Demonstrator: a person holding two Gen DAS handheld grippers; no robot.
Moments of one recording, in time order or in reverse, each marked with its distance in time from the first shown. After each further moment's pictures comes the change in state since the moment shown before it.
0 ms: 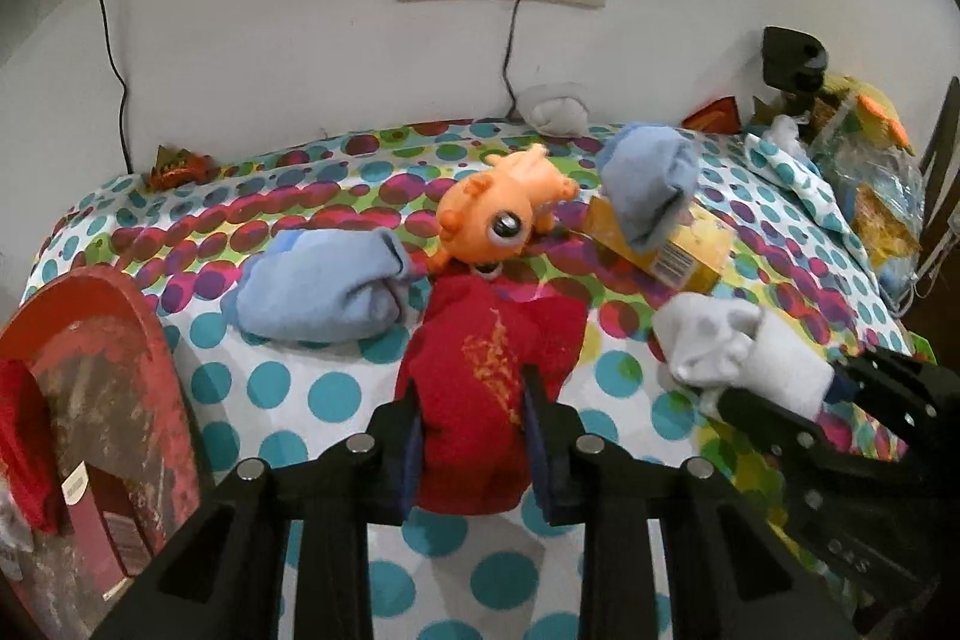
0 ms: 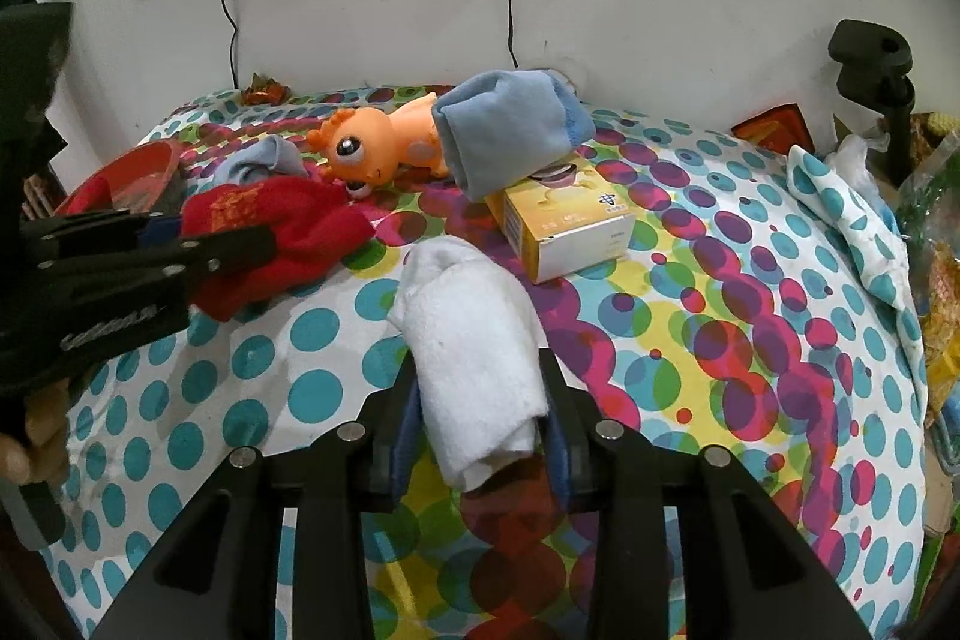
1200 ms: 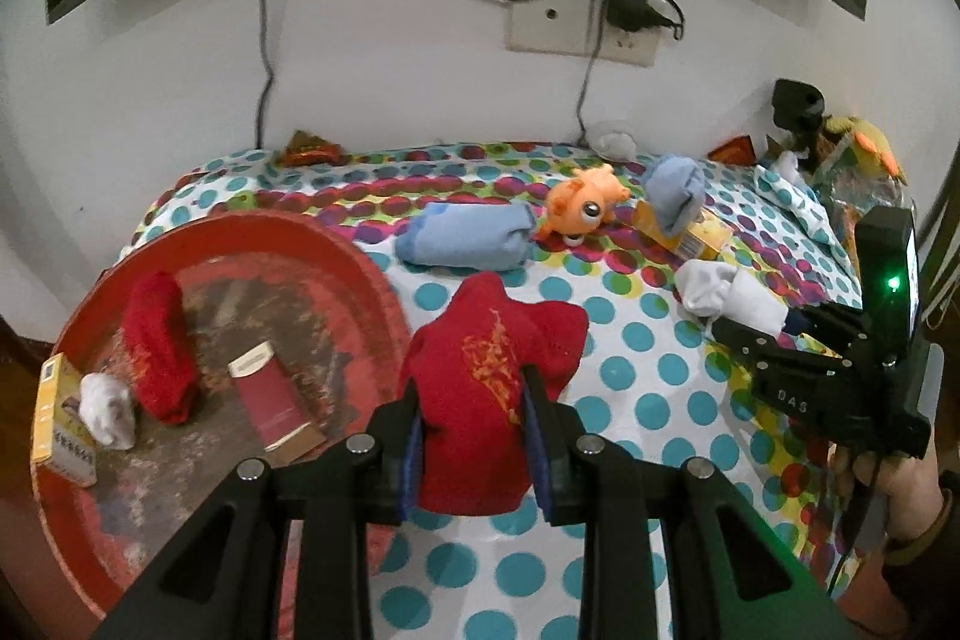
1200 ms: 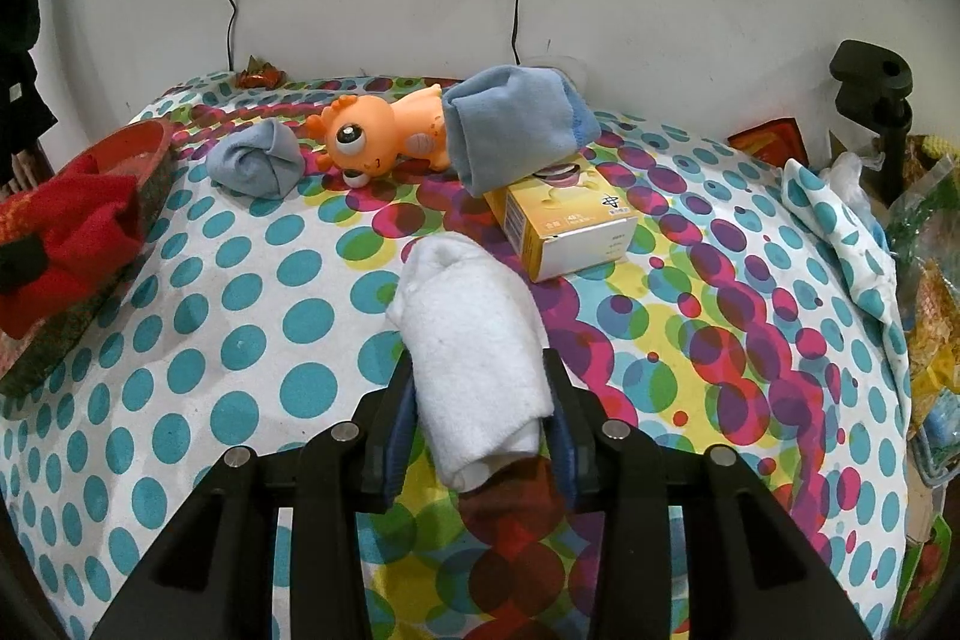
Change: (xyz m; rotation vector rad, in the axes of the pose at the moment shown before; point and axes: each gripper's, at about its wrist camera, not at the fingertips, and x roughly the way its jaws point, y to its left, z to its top) left arm -0.105 0.049 -0.046 -0.096 -0.050 0.090; right arm 0.003 0.009 0.001 -0.039 0.010 -0.042
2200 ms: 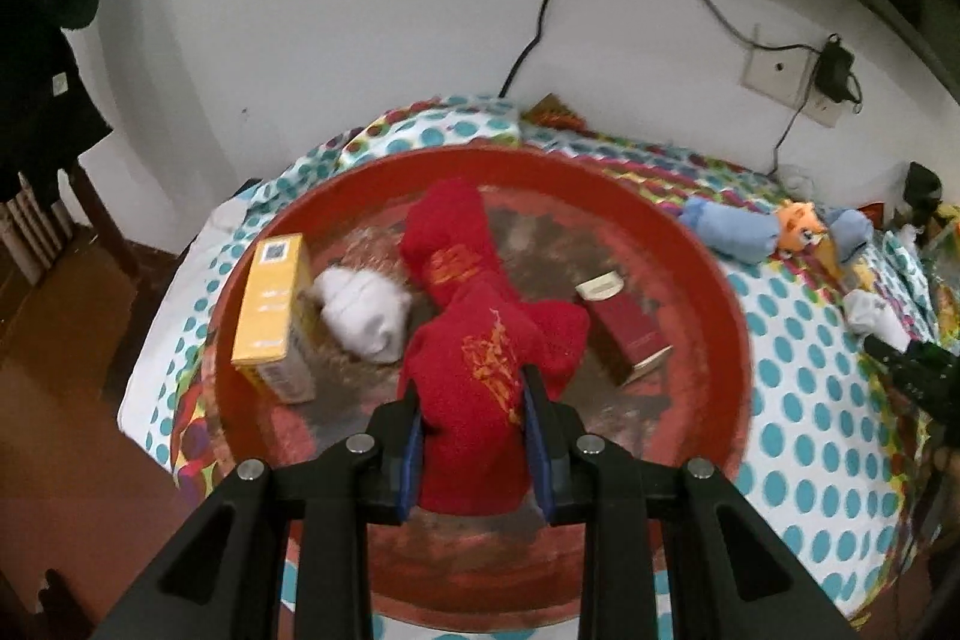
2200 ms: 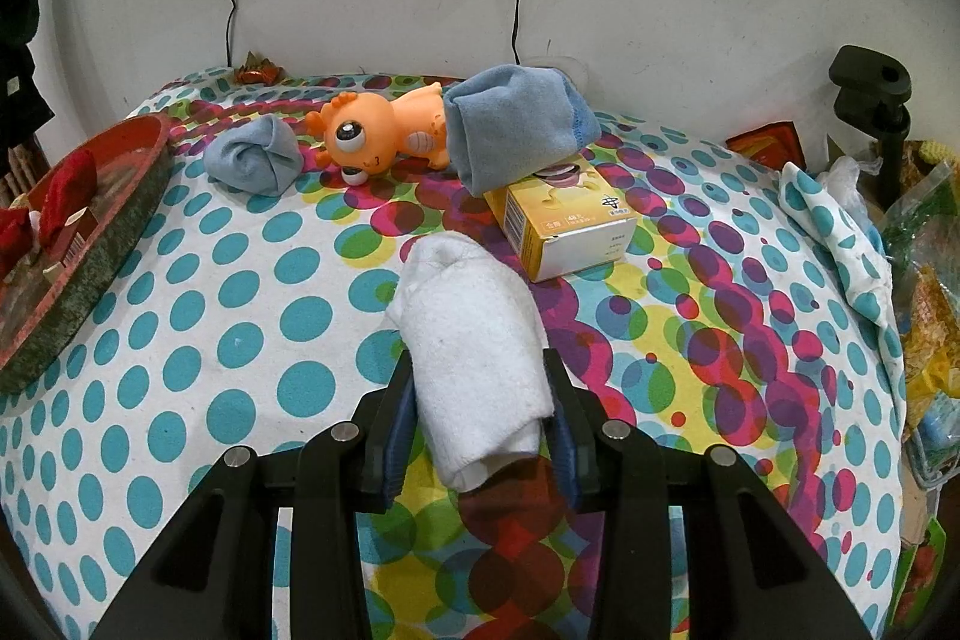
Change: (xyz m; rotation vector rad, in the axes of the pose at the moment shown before) left arm -0.049 0.159 -0.053 -0.220 0.027 0.219; right arm 0.001 0.000 0.001 -0.008 0.001 -0.004
